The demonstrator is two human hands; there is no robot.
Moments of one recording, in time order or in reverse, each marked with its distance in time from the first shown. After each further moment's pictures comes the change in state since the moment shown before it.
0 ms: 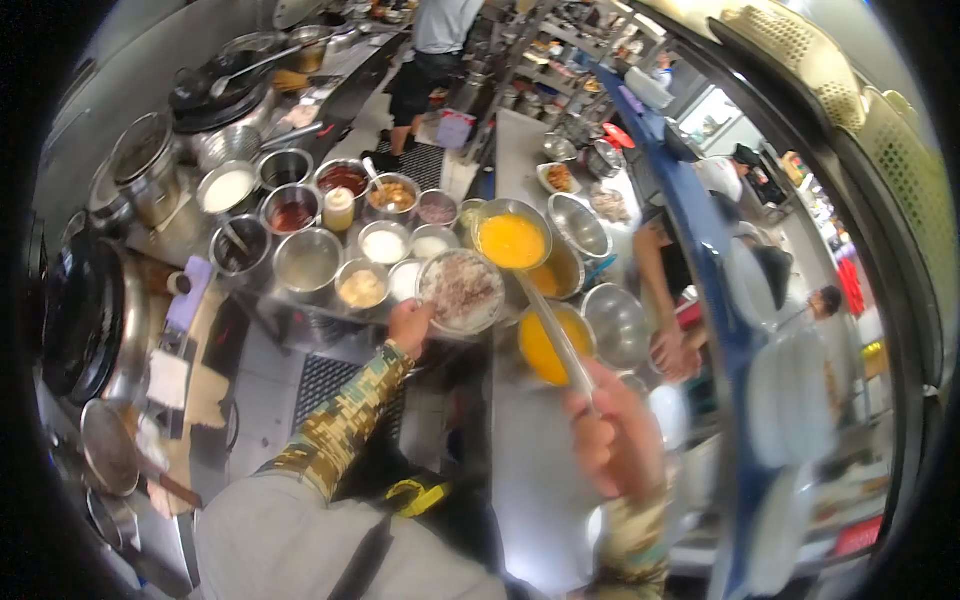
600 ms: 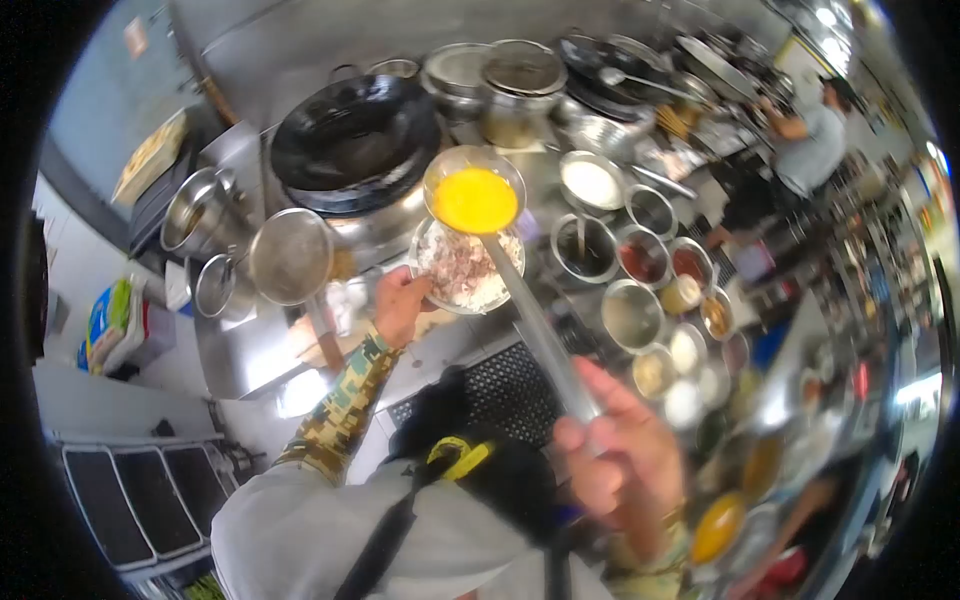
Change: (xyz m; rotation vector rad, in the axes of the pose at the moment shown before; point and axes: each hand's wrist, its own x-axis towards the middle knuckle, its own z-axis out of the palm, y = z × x) left_hand -0.199 0.222 -0.405 -0.085 0.782 0.401; right_hand 0.131 0.177 0.239 -0.197 -0.571 0.748
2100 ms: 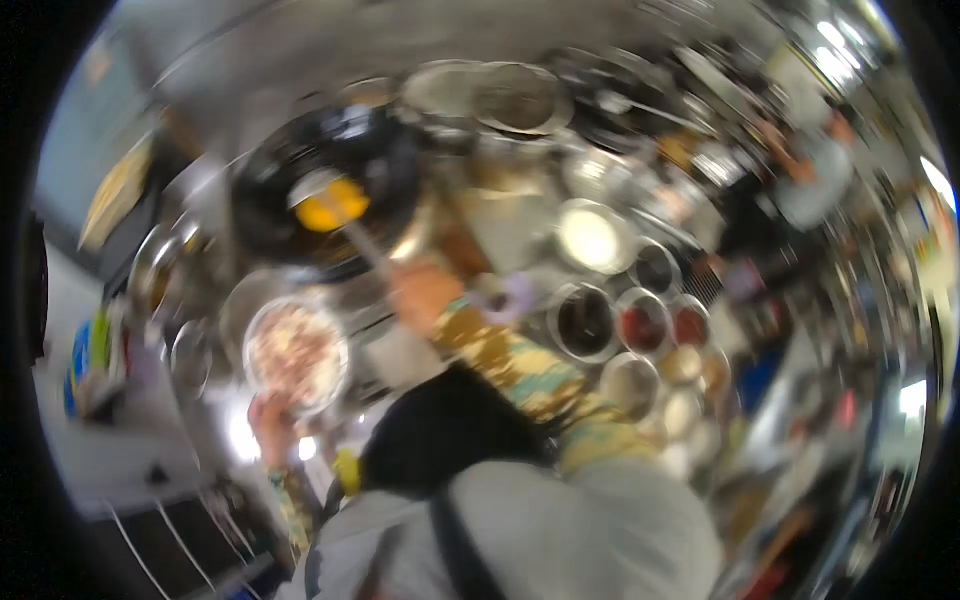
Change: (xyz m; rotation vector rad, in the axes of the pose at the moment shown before) left_hand -0.007 0.002 -0.194 0.126 0.444 0.189; right_hand 0.467 0.029 -0.005 -2.205 -0.378 -0.857
